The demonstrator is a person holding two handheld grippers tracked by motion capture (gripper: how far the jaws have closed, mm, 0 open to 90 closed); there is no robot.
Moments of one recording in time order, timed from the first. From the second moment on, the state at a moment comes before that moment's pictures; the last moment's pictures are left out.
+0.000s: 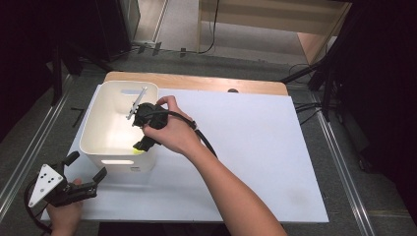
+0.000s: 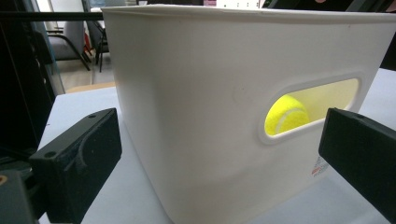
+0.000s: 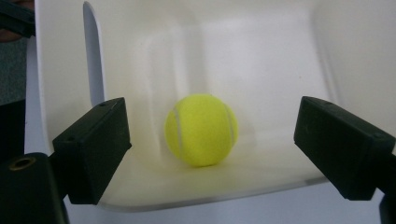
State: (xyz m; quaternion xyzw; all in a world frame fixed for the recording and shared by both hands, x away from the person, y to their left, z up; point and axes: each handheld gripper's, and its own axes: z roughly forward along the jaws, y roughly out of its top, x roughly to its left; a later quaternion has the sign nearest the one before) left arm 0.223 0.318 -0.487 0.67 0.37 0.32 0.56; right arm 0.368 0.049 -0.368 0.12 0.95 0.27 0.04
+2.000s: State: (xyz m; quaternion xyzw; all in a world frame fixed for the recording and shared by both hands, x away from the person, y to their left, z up) left arm 0.222 0.317 -0.487 0.67 0.37 0.33 0.55; right arm 0.343 -0.119 -0.385 0.27 0.87 0.40 0.11
